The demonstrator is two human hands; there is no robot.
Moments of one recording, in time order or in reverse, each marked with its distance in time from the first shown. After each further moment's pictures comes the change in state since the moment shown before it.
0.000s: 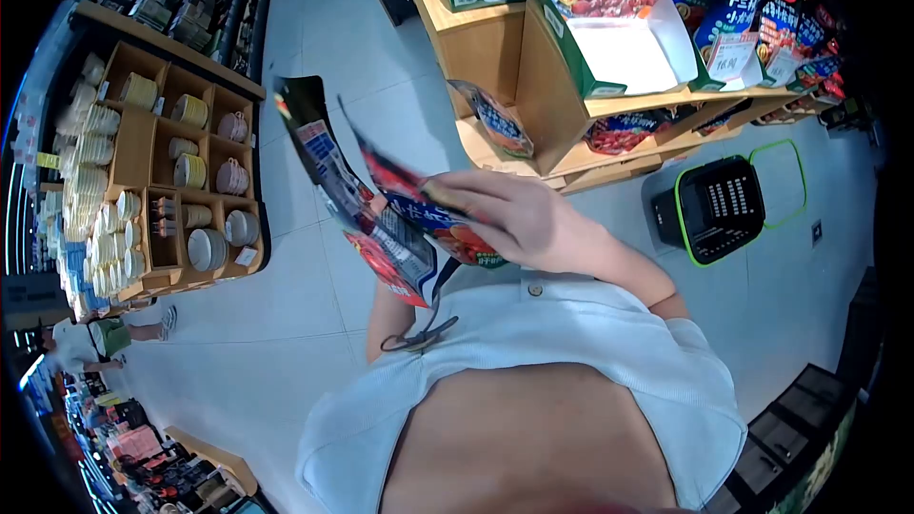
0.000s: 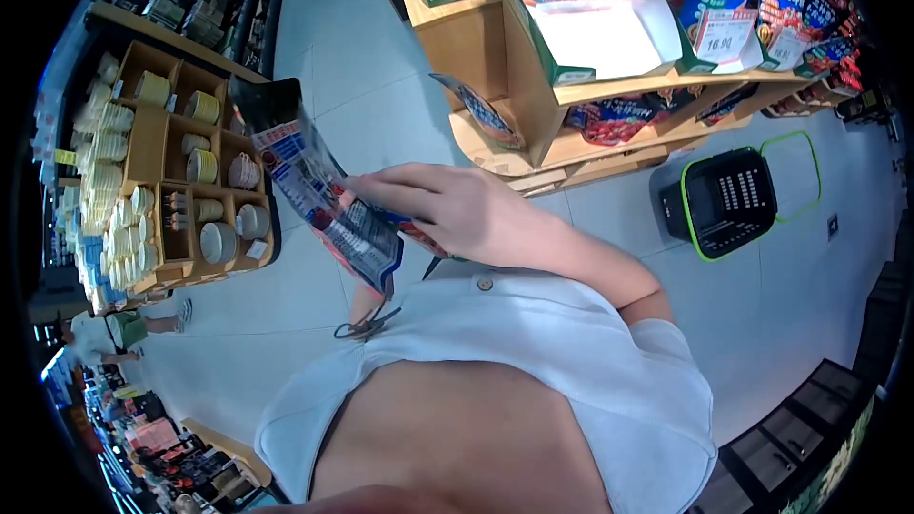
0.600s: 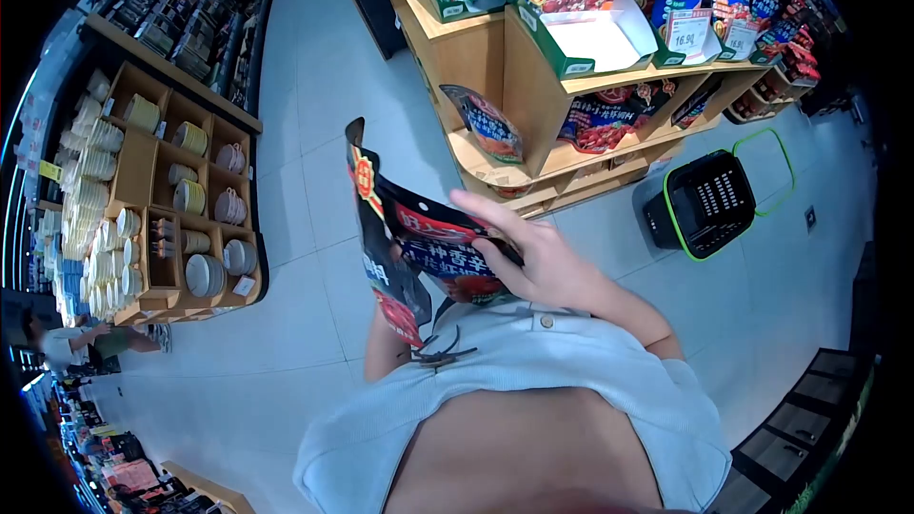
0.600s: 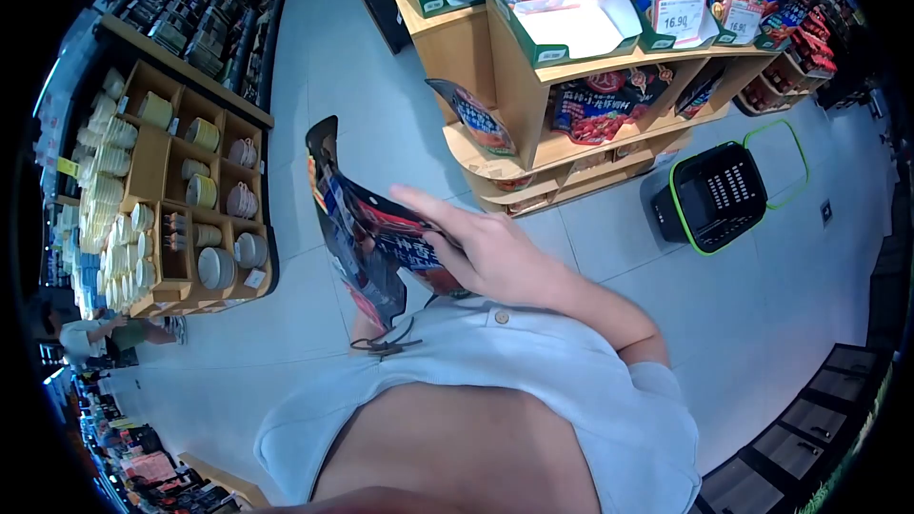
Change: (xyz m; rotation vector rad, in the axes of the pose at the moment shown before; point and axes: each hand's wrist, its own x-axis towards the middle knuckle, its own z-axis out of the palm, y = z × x) left_hand -0.082 0.002 -0.022 -0.029 -0.012 -0.113; right_hand -0.065 -0.049 0.047 0.045 0.110 0.215
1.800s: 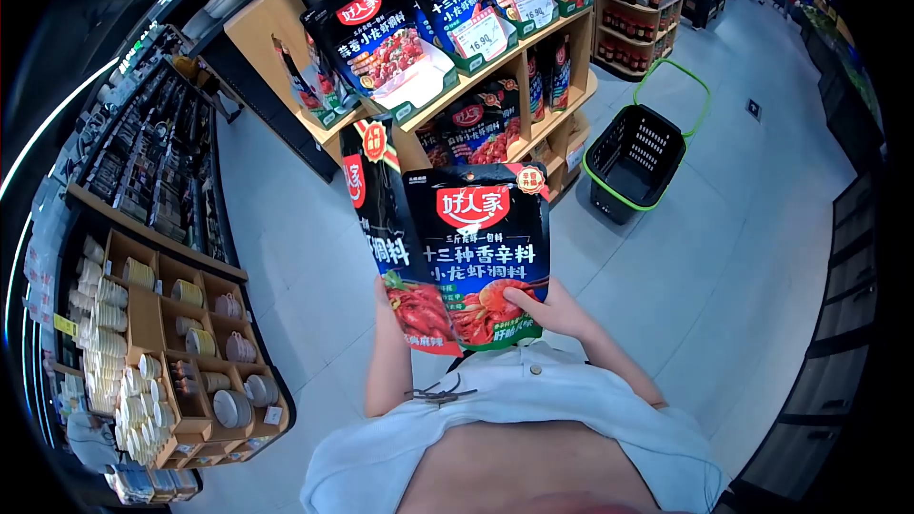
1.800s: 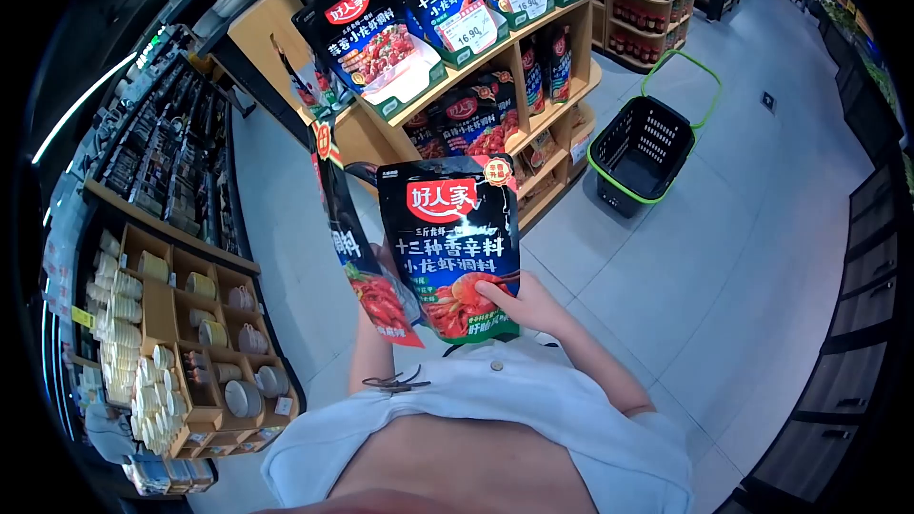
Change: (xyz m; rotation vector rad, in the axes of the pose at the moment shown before) left_hand 0.052 -0.081 0.034 0.156 -0.223 -0.383; right_hand -0.232 0.014 0.029 0.382 0.540 0.460
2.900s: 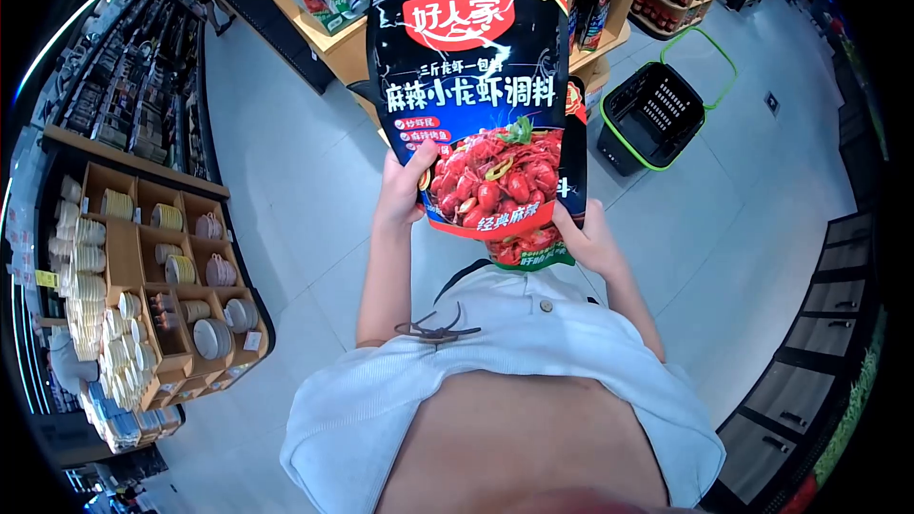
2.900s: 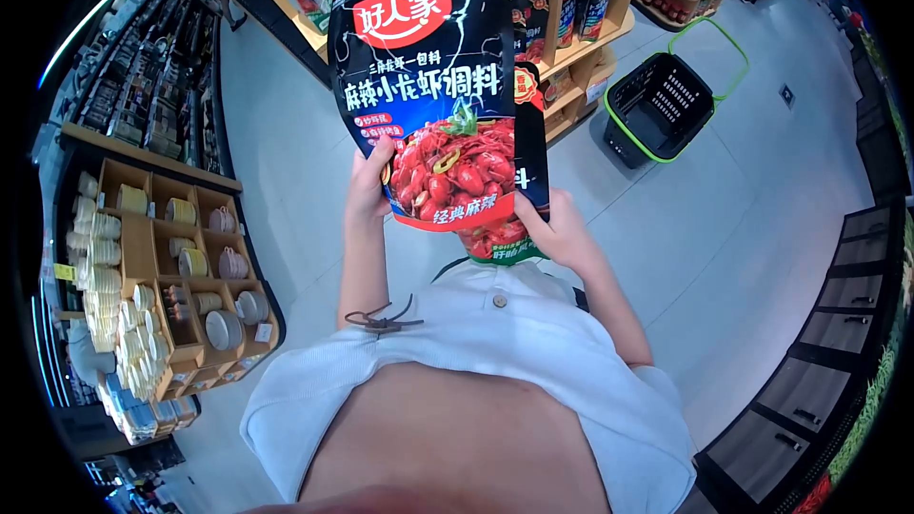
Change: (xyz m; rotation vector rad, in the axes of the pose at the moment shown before) left_hand 0.050 0.024 0.145 0.478 0.174 0.194; right_hand 0.035 -0.032 -0.012 -0.311 0.104 -0.124
